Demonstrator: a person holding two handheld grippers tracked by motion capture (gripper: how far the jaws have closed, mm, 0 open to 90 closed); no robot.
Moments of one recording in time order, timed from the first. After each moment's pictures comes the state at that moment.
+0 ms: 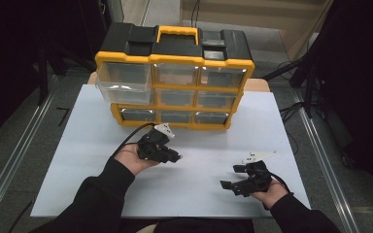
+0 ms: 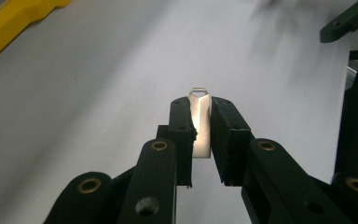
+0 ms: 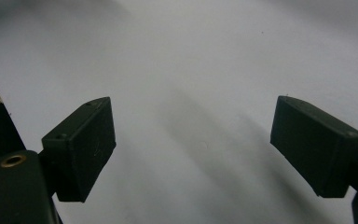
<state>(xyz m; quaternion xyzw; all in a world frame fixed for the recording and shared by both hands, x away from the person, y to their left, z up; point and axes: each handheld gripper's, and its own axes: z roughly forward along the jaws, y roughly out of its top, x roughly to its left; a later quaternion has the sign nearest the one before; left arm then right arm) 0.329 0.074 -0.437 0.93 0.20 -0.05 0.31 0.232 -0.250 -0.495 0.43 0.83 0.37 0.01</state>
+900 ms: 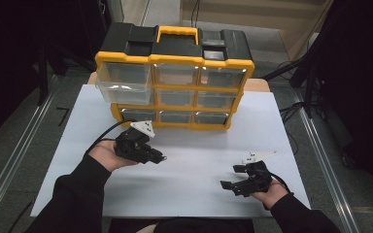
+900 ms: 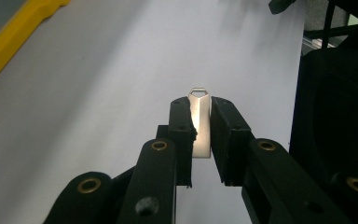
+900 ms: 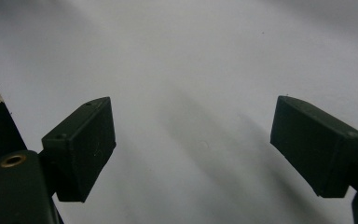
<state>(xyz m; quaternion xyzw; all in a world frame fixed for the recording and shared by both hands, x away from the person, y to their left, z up) 0.321 0.123 -0.399 0.93 0.16 -0.06 0.31 0.232 -0.251 -0.495 0.43 0.83 0.37 0.01</state>
